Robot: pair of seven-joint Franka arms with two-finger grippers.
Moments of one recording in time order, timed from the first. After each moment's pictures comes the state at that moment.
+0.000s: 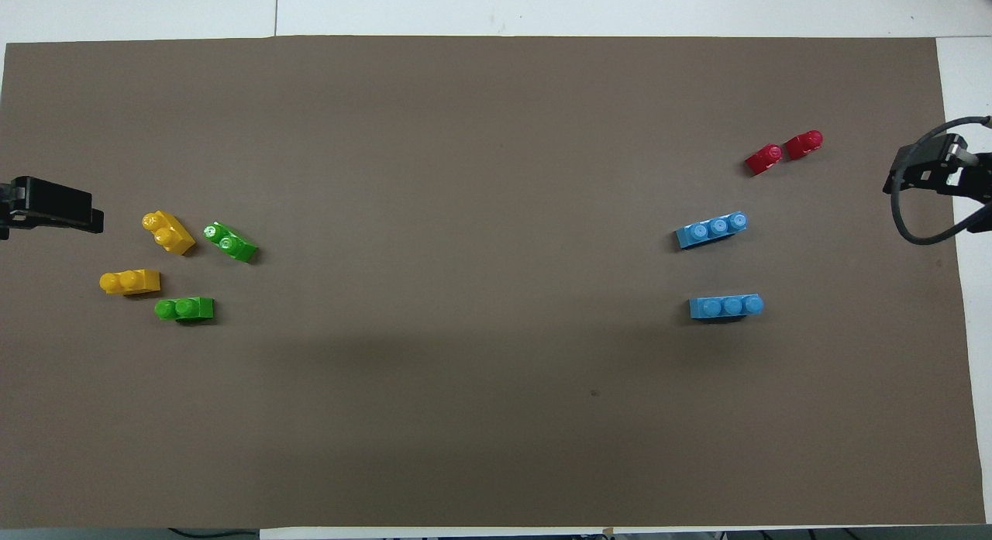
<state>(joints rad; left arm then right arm) 0.05 -0.02 -0.08 -1.54 -0.03 1.52 -0.02 -0.12 -0.01 0.05 -1.67 -0.03 1.70 0.46</state>
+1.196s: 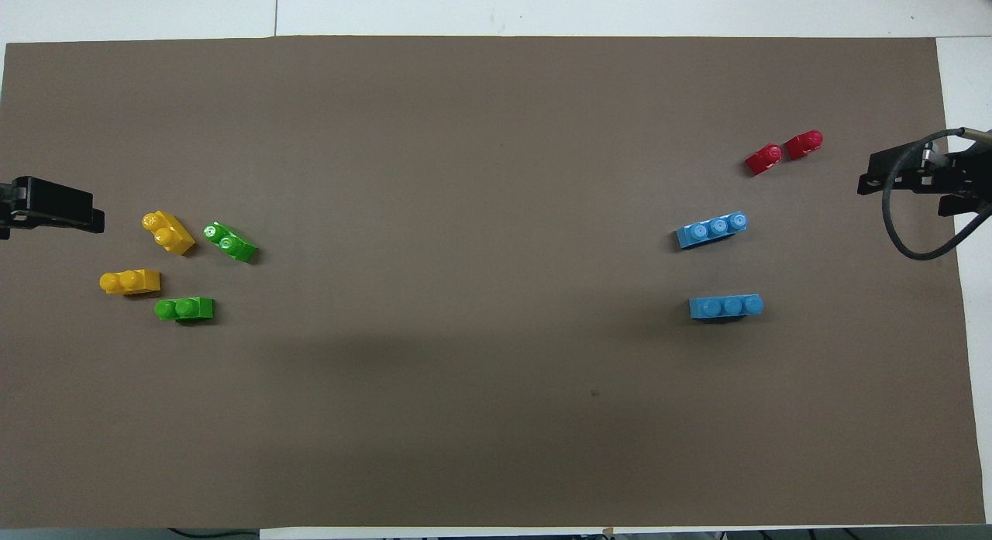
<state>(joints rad) 0.05 -0.02 -0.08 -1.54 -0.03 1.52 -0.02 -0.12 0.01 0.05 -1.67 0.05 1.73 0.17</state>
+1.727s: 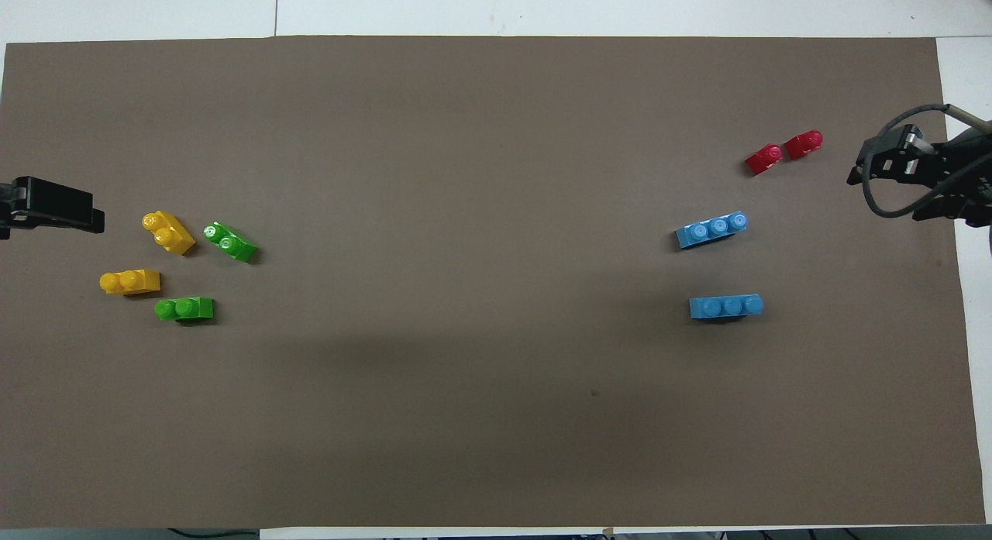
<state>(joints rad) 0.05 -0.02 -0.08 -1.54 -0.03 1.52 -0.02 -0.13 0.08 0.04 -1.68 0.09 1.78 0.45</state>
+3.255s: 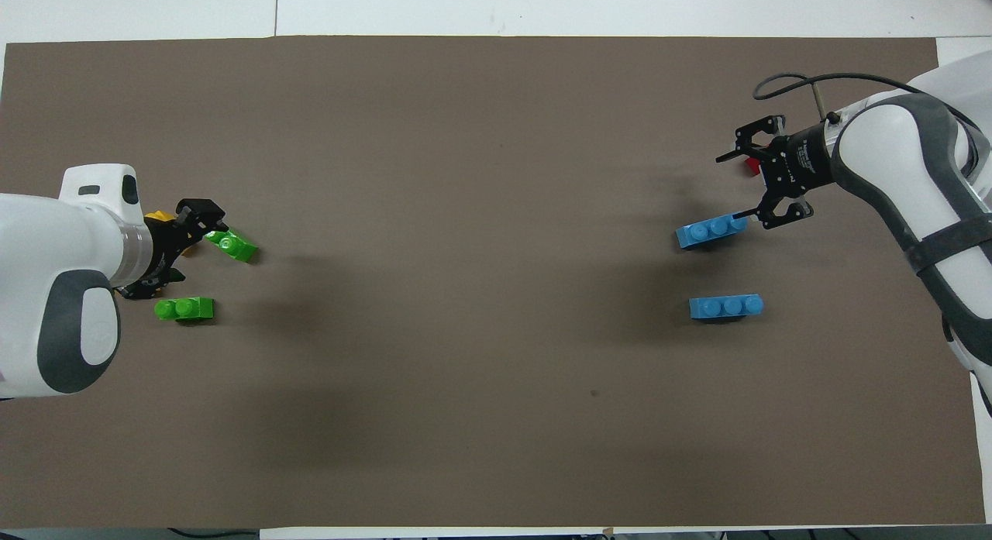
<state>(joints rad) 0.03 -0.01 -0.09 -2.22 -0.03 2.34 -0.83 -0.12 0.42 0.05 -1.70 0.49 1.96 1.03</state>
